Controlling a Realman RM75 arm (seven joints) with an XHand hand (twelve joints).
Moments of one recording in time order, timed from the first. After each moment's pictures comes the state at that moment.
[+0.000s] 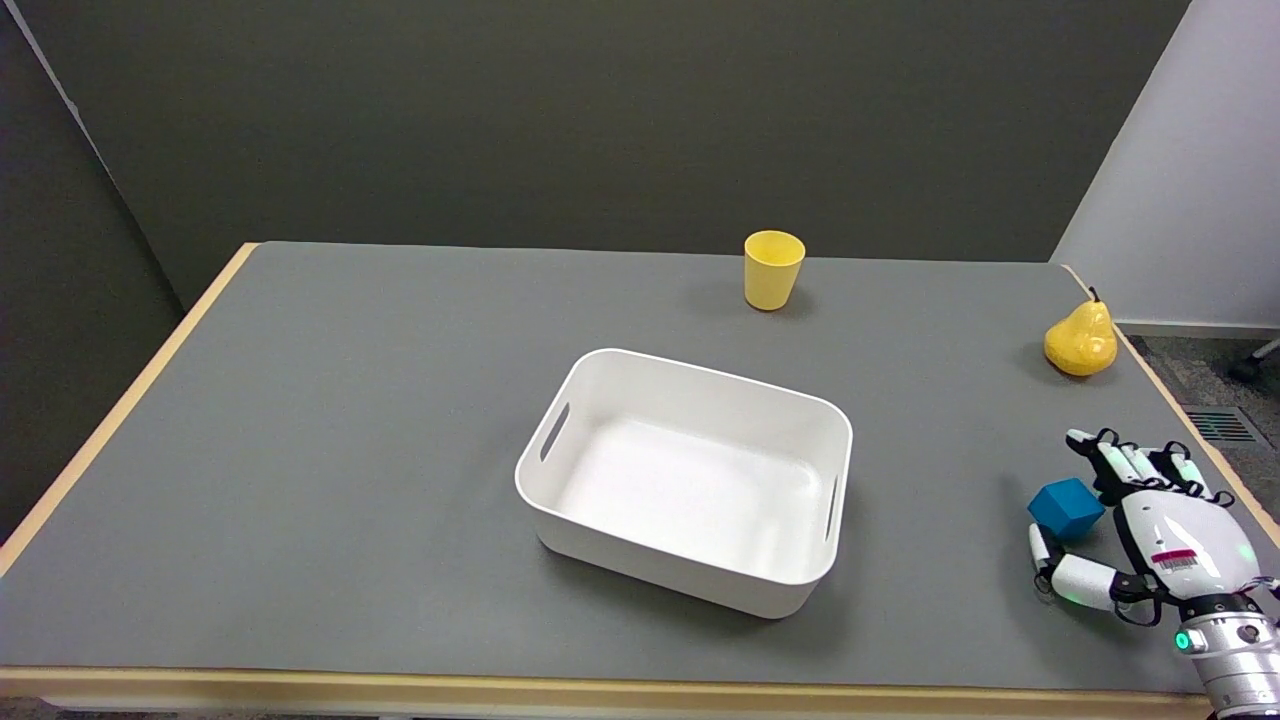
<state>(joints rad) -0.65 -0.88 -1.86 1.14 1.21 1.28 0.04</state>
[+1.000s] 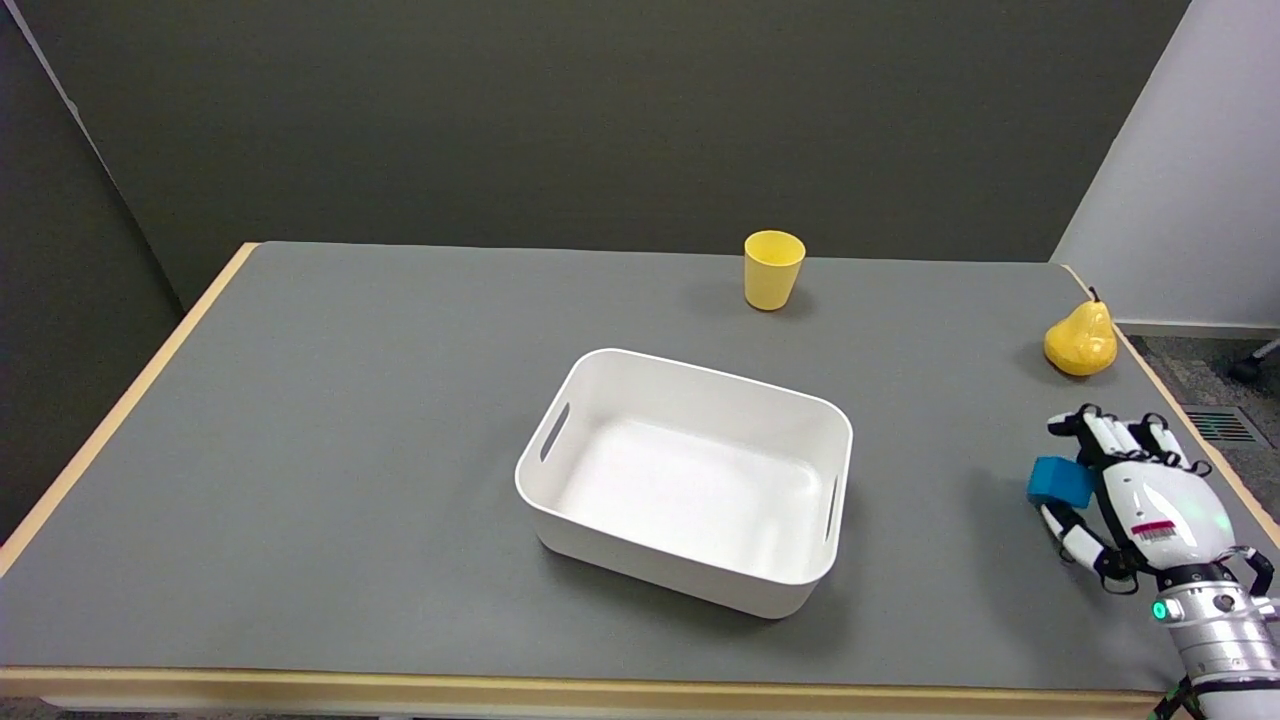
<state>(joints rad) -0.60 -0.86 -1.87 1.15 1.19 1.28 0.04</state>
